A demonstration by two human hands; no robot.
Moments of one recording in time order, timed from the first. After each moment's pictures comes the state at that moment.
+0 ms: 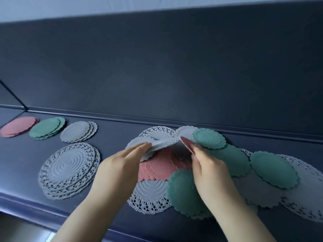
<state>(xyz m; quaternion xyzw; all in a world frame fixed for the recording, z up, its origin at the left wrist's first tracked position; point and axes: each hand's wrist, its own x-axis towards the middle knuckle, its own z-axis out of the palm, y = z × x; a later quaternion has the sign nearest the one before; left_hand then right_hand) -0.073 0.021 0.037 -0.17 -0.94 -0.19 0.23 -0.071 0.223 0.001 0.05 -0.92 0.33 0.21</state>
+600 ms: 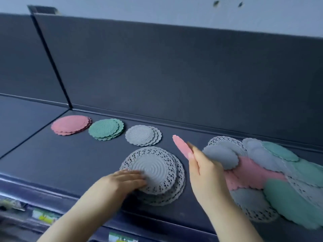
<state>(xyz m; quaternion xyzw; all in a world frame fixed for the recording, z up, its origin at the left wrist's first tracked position) -0.088 -0.273 -0.024 -0.35 -0.91 -0.17 0.14 -0.084 -0.030 0.013 0.08 -0.90 0.35 0.25</state>
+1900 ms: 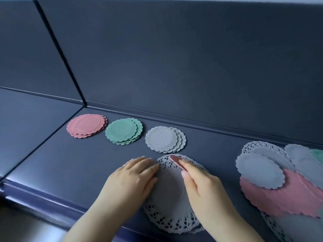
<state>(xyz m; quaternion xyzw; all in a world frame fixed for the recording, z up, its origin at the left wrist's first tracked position) -0.130 -0.285 -0.012 -0.22 -0.97 -0.07 0.11 -0.111 -0.090 0.007 0.11 -0.91 0.39 0.07</state>
